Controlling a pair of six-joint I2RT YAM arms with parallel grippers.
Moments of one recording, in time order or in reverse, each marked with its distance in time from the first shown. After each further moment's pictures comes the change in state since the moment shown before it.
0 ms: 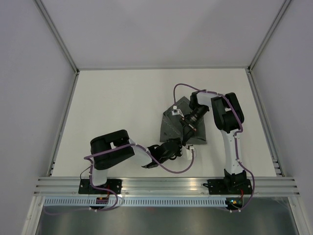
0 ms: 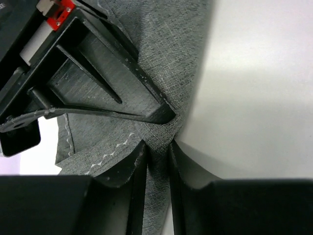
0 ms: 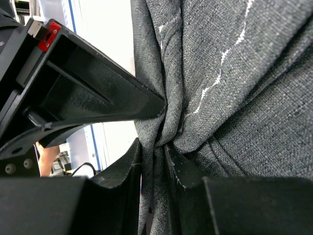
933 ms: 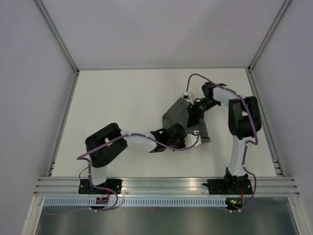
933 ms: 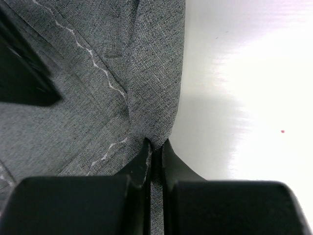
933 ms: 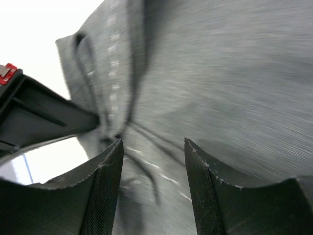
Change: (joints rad) left arm 0.105 -0.037 0.299 -0.597 0.345 -0.244; right arm -0.115 -0.234 -0.085 0.383 0.087 0.206
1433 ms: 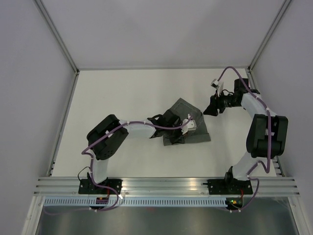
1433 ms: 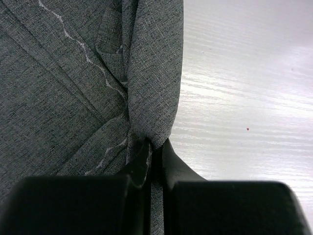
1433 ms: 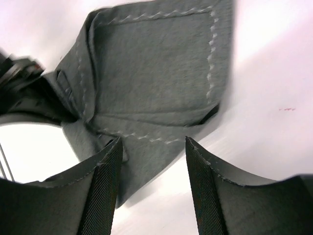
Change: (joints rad) left arm 0.176 0.063 0.132 -0.159 0.430 -0.205; right arm -0.303 -0.338 -0.203 0.304 -0.107 0.143
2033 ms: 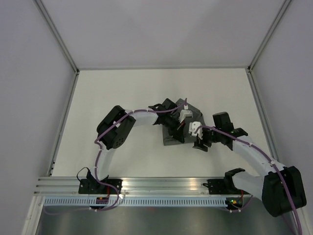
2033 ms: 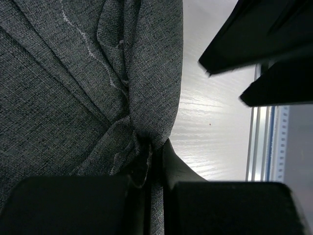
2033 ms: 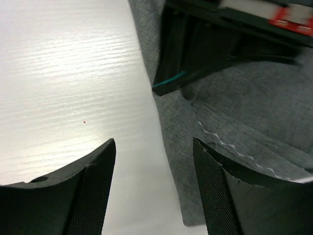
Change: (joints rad) left arm 0.153 0.202 0.232 -0.218 0.423 -0.142; right arm 0.380 -0.666 -0.666 0.219 0.211 -0.246
